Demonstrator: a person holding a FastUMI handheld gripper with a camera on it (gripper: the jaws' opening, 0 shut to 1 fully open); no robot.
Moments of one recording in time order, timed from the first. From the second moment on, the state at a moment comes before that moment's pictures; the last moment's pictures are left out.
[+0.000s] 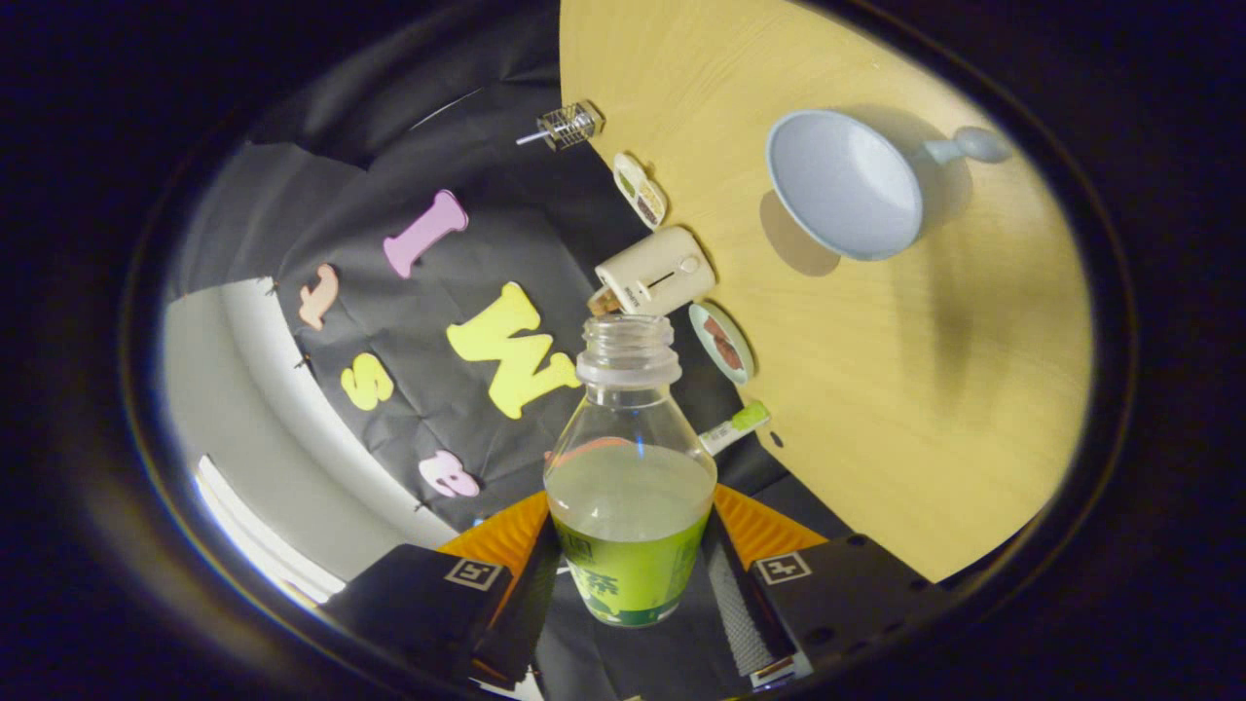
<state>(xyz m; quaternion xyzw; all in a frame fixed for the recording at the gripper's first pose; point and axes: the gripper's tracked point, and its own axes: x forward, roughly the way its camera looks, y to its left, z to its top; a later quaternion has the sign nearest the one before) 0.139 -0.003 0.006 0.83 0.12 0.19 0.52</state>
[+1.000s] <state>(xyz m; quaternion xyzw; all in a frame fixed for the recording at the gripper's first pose) 0.133 -0.009 0.023 0.50 0.10 0.13 0.85</state>
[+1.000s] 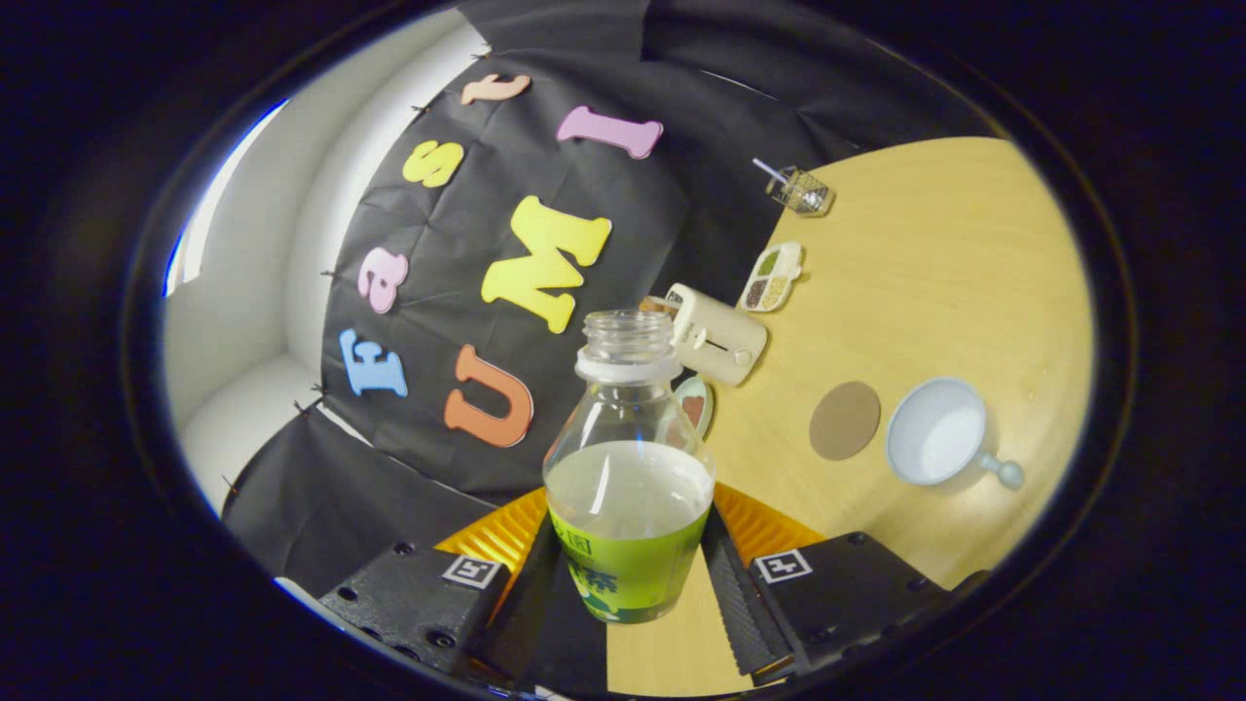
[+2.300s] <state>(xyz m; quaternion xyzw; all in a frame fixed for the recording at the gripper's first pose) 0.174 -0.080 0.006 0.07 0.09 -0.04 0.99</state>
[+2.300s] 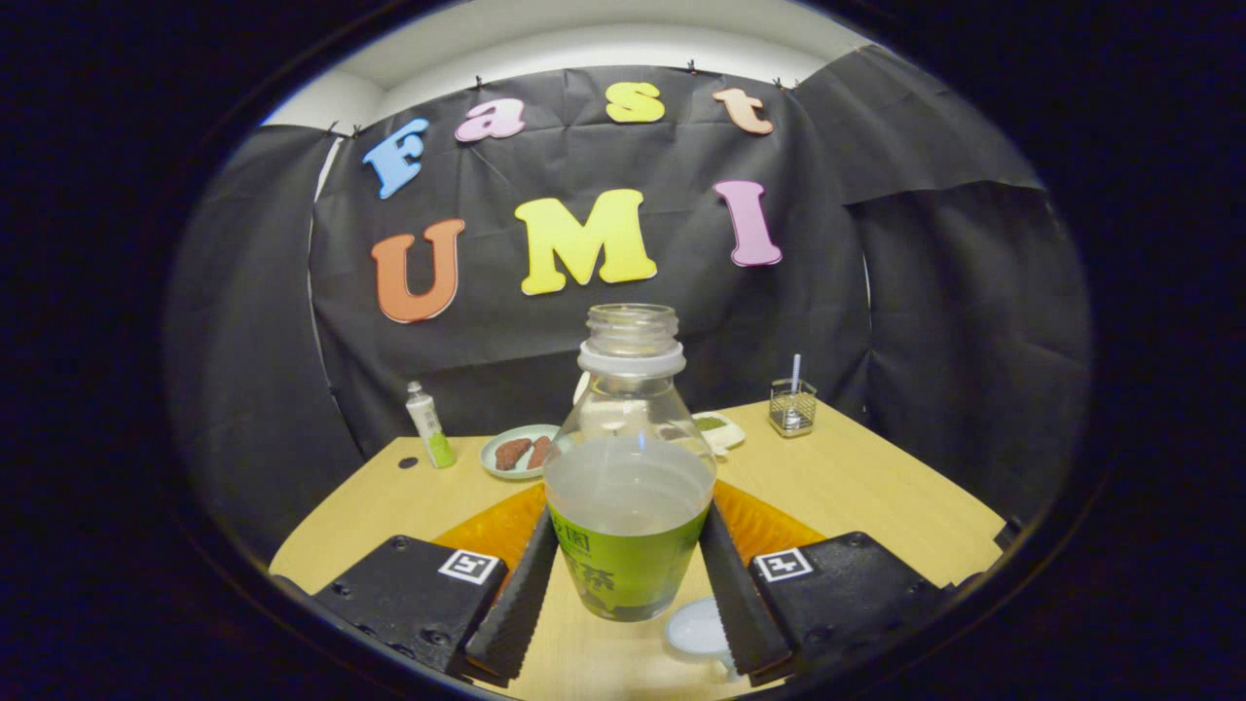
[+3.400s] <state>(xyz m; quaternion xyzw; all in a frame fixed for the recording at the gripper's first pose) 0.298 -0.082 -0.074 -0.01 0.11 -0.10 0.99</state>
